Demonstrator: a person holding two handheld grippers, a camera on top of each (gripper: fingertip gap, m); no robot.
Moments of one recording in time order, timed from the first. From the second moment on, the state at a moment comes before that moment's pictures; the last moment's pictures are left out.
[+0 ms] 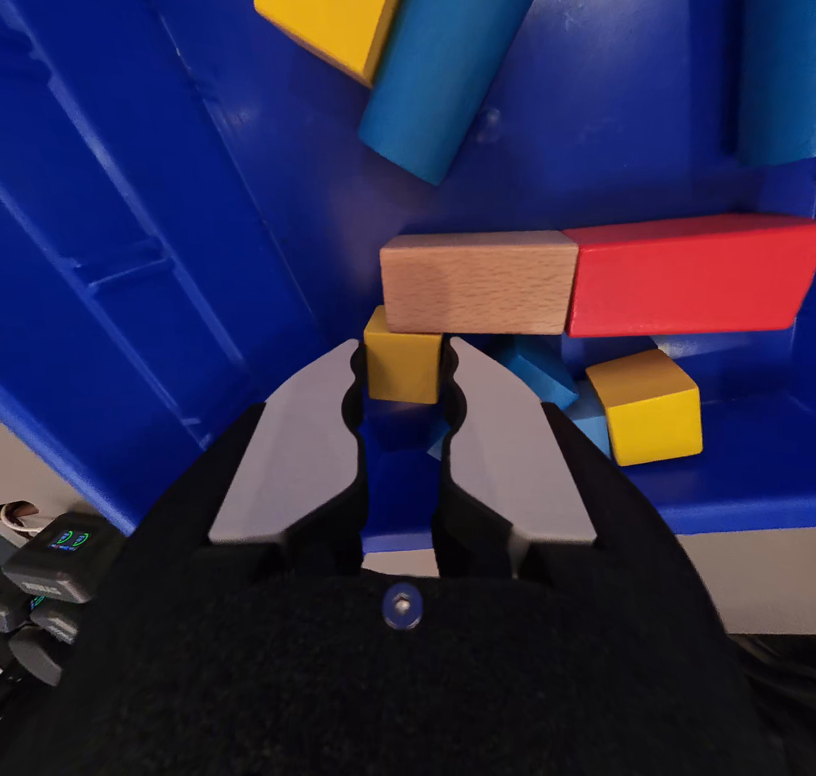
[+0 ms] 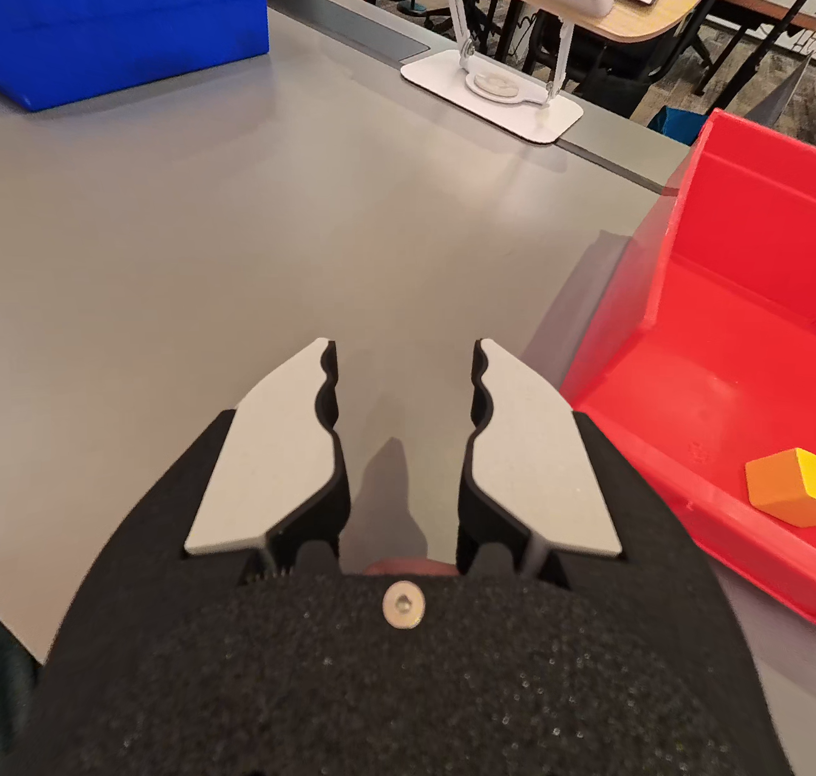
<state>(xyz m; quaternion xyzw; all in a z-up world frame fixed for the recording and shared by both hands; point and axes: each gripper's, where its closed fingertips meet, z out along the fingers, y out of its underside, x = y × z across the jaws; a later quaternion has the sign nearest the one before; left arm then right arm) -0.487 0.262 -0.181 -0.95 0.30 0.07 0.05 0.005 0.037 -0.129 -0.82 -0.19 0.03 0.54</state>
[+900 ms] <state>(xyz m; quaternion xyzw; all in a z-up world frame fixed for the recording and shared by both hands) -0.168 0.123 0.011 -0.65 0.25 -0.72 0.03 -0.159 0.121 -0.001 -0.62 -0.42 0.26 0.61</state>
